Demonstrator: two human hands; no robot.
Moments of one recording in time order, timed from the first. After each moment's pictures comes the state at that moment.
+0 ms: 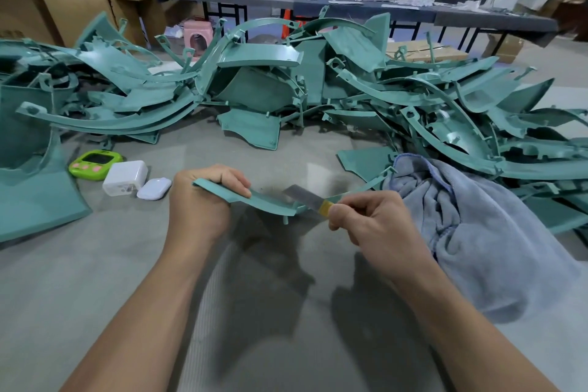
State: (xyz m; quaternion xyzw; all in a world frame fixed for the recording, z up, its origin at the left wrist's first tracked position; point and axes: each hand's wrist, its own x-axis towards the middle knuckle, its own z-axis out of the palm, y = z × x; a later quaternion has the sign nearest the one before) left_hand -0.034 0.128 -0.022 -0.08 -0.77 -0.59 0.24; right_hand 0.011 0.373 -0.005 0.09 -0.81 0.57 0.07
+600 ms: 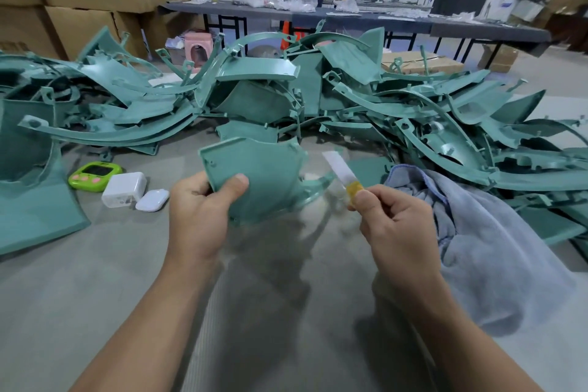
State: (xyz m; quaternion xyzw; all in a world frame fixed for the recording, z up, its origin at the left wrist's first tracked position) left_hand -0.027 0.144 -0.012 -0.03 -0.62 -0.75 0.22; right_hand 0.013 0.376 -0.004 0.05 -0.76 0.61 0.22
